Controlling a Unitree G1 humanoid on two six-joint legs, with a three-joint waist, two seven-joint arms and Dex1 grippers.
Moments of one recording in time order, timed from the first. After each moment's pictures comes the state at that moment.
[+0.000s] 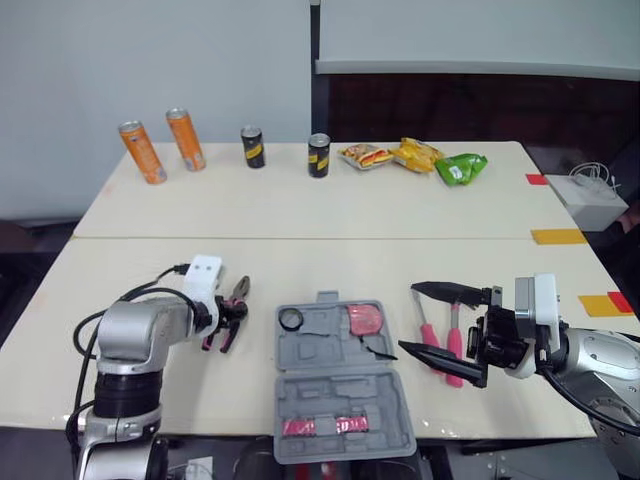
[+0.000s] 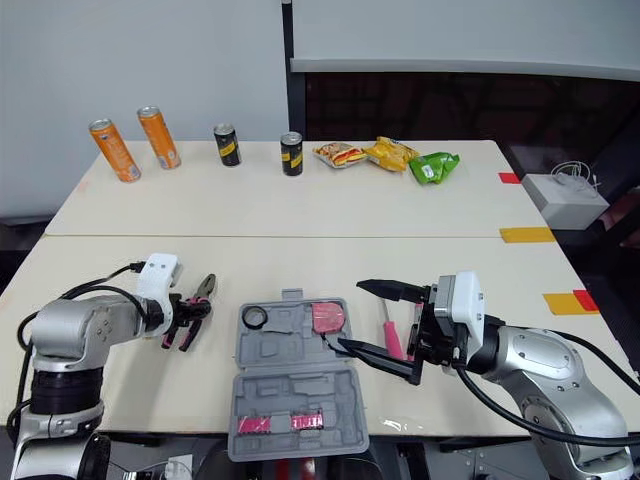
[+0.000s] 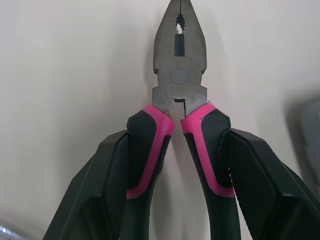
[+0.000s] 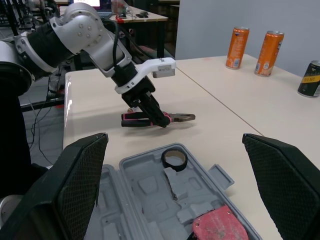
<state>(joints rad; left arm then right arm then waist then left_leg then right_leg) -0.46 0.43 0.13 -0.27 -0.30 1.50 -0.30 0.03 -0.75 -0.23 -0.56 0.75 0.36 1.01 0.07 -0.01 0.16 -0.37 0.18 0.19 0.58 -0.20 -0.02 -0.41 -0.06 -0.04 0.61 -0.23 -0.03</state>
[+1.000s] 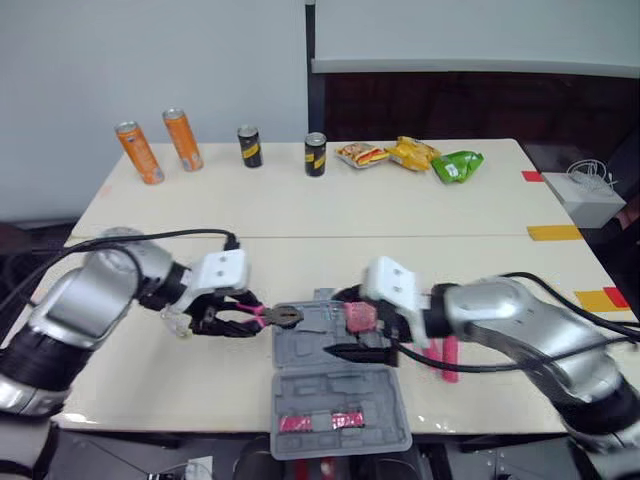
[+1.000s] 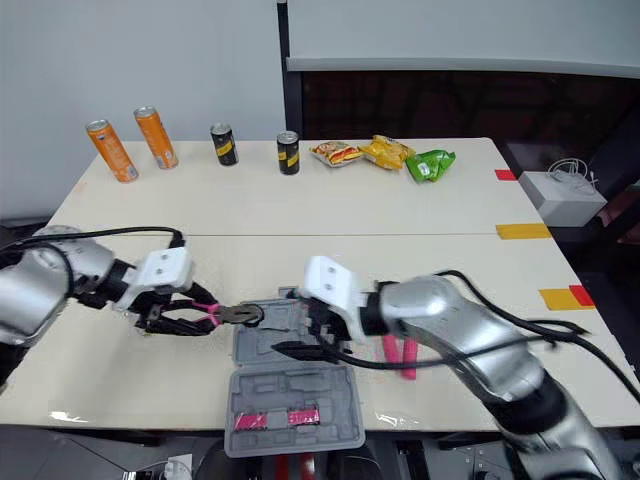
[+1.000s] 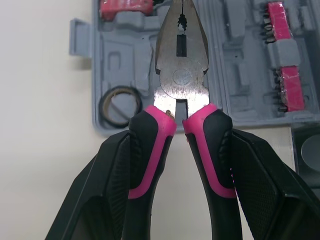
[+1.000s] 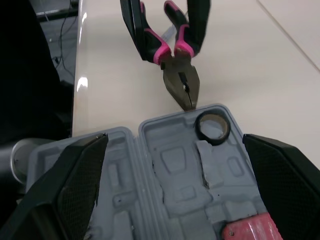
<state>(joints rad) -0.71 0.95 -0.38 -0.13 -0.20 0.52 -1.42 -0.65 -0.69 0.39 -0.55 0.56 0.99 0.75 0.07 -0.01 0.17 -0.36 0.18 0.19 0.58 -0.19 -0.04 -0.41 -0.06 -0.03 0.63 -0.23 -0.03</state>
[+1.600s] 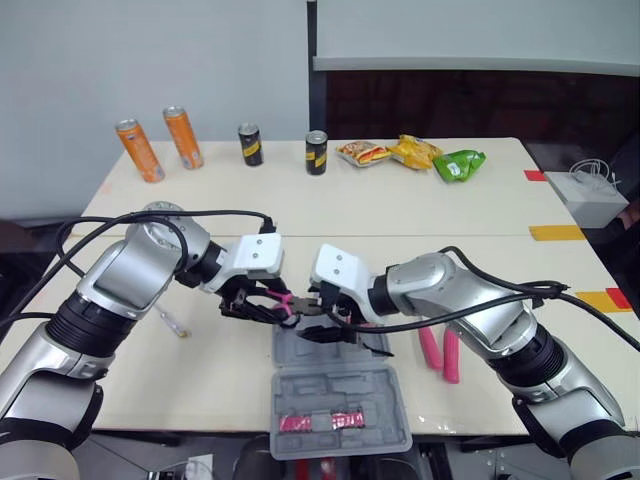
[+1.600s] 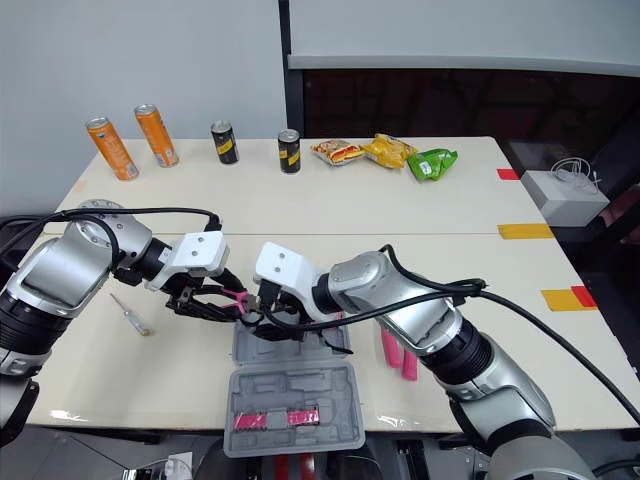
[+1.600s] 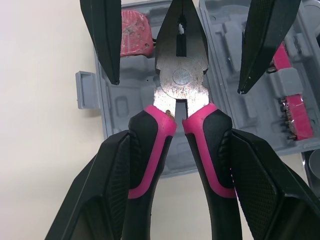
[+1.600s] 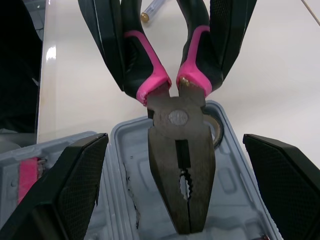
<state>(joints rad) -0.85 0.84 -0.44 -0.06 -0.16 0.55 -1.47 -0.82 -0.53 0.53 -0.36 0.42 1.07 0.75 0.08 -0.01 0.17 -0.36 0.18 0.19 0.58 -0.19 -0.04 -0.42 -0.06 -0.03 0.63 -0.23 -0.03</state>
